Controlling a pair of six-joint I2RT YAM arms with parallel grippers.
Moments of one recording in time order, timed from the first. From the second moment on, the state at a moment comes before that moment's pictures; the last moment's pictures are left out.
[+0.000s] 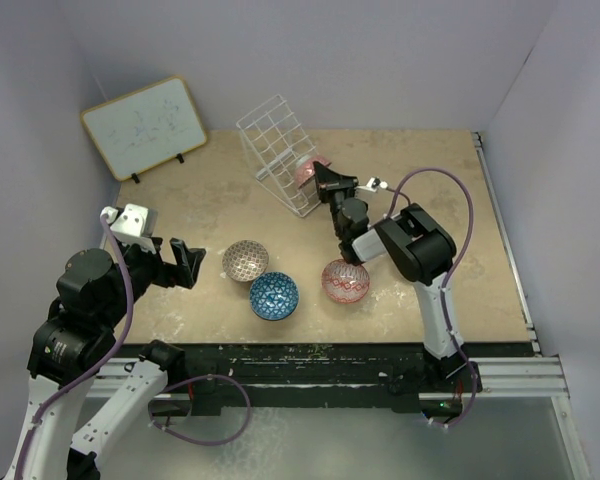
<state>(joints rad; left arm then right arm) -0.37 0.51 1.09 -0.83 -0.01 -0.14 0.55 2.20 1.02 1.38 0.43 1.47</state>
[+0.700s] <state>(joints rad) -0.37 0.53 1.09 -0.83 0.00 -0.14 0.52 2.31 1.07 1.48 0.33 1.56</state>
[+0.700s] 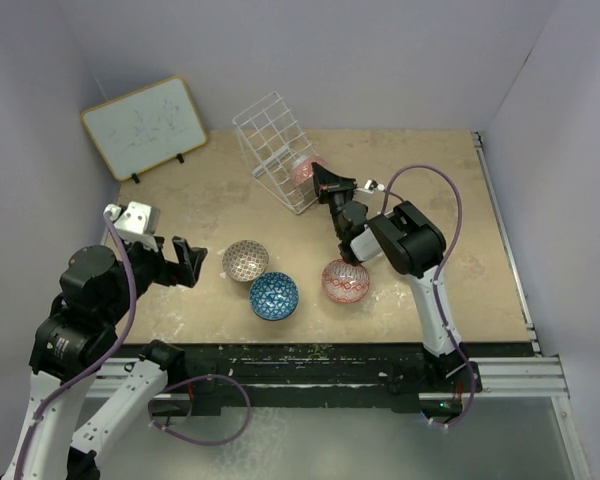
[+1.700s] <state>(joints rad) -0.37 0.55 1.09 -0.80 0.00 -0.13 0.51 2.35 1.02 1.50 0.34 1.67</state>
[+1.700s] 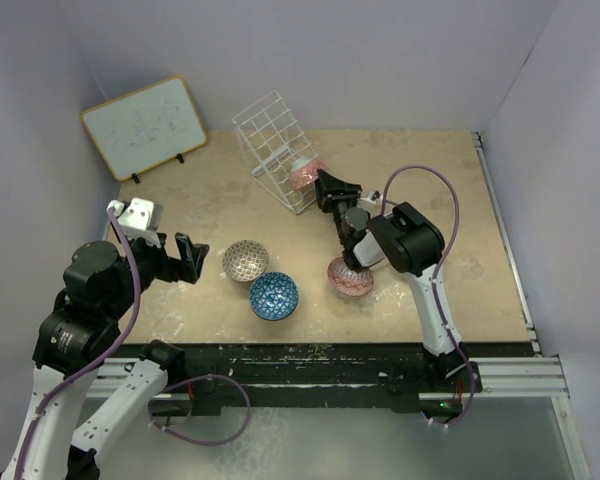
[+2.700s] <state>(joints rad) -0.37 0.52 1.08 -0.80 0.00 -0.14 0.50 2.07 0.91 1.26 0.29 1.64</state>
